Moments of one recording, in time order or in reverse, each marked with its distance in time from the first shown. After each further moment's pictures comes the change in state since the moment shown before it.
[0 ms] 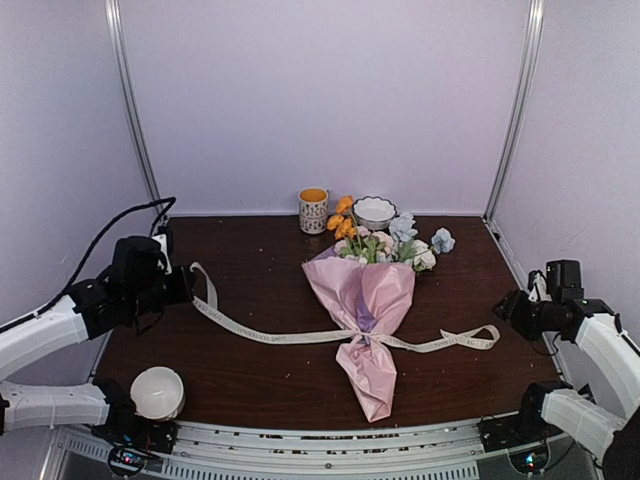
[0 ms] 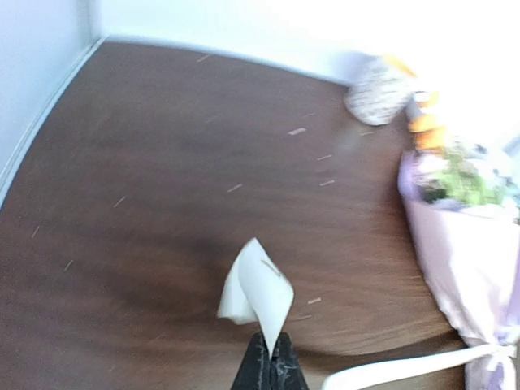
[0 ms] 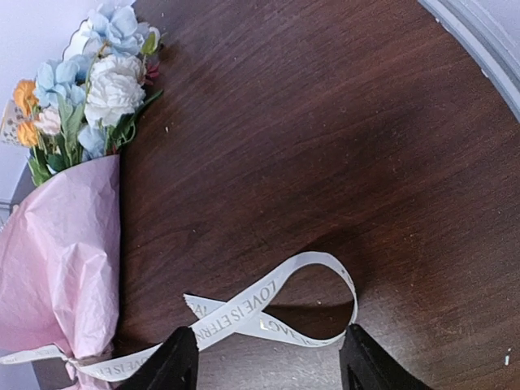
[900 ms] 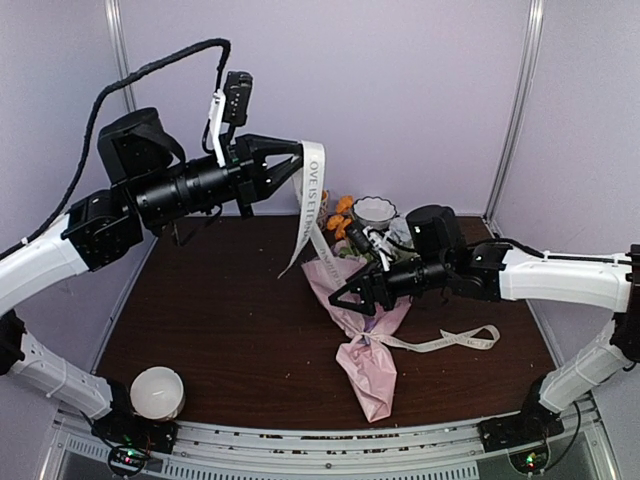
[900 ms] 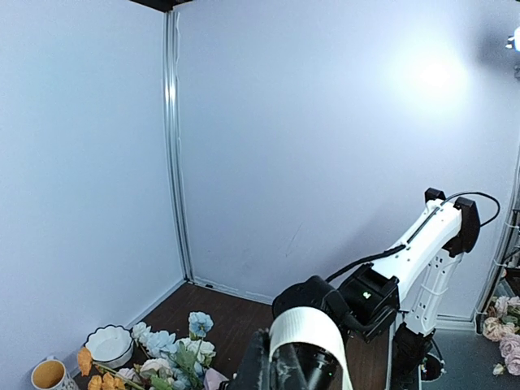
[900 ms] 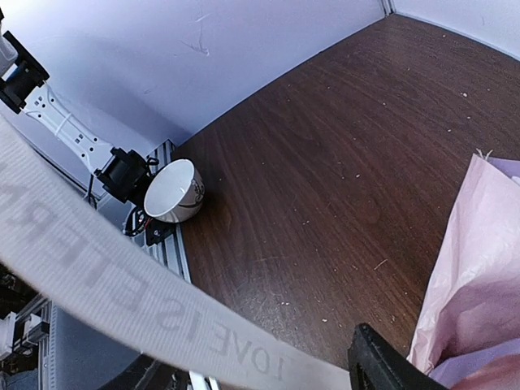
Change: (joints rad) left arm -0.505 0.379 0.811 0.304 0.448 0.551; right arm 0.986 0.648 0.547 0.486 -0.253 -0.269
